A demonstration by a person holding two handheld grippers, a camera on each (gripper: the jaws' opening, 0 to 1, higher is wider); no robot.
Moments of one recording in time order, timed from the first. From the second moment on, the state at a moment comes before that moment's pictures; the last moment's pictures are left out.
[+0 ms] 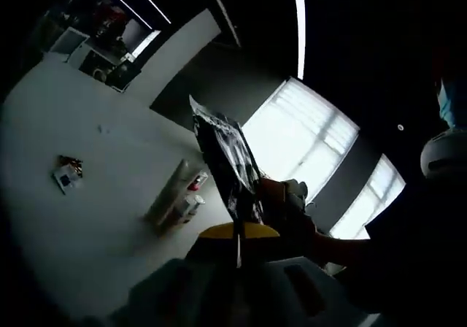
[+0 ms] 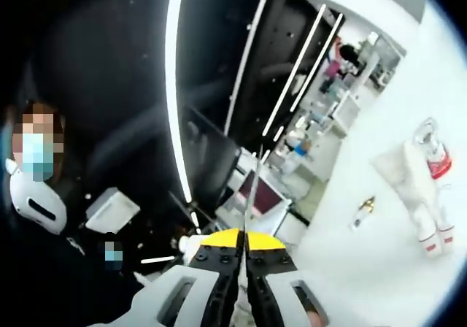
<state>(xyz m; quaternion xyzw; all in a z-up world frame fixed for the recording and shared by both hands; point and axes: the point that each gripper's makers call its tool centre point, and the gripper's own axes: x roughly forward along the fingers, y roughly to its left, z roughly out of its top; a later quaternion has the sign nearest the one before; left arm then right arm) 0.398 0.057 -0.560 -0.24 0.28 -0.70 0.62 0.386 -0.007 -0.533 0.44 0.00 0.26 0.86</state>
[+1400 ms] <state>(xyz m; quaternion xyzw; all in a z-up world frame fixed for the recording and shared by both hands) 0.398 0.035 -0.569 -0.30 0.32 -0.69 0.58 0.388 0.013 -0.567 0.37 0.06 0.27 0.89</state>
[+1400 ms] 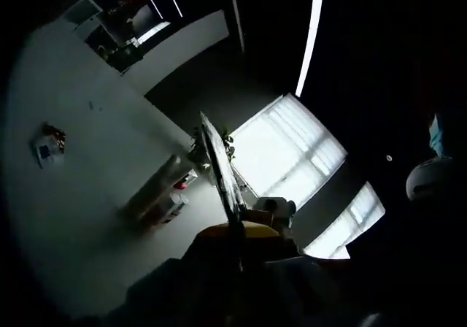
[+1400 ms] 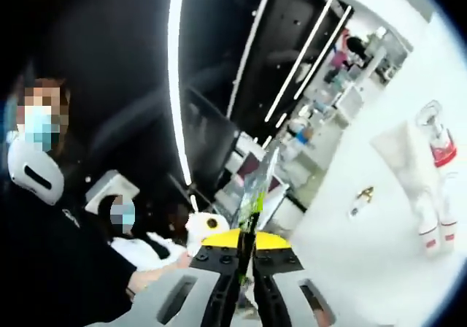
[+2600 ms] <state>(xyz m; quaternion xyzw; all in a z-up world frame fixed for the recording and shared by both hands) 0.429 0.022 -0.635 -0.26 0.39 -0.65 0.59 0.341 -0.033 -0.665 0.13 0.27 0.18 0.94</state>
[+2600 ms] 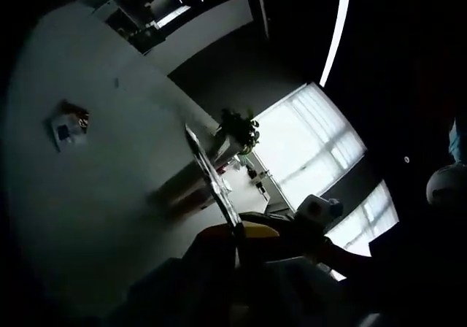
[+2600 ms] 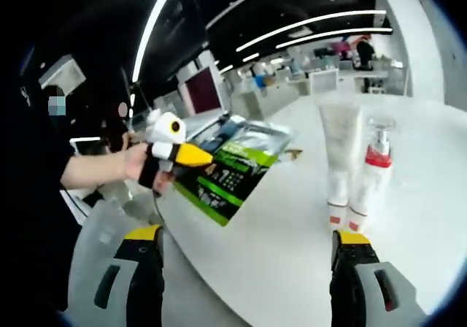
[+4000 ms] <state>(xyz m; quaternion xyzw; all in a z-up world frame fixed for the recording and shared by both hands) 0.458 -0.029 -0.738 -0.20 0.48 -0.60 0.61 0.317 -0.095 -0.686 0.10 0.31 0.08 0.94</state>
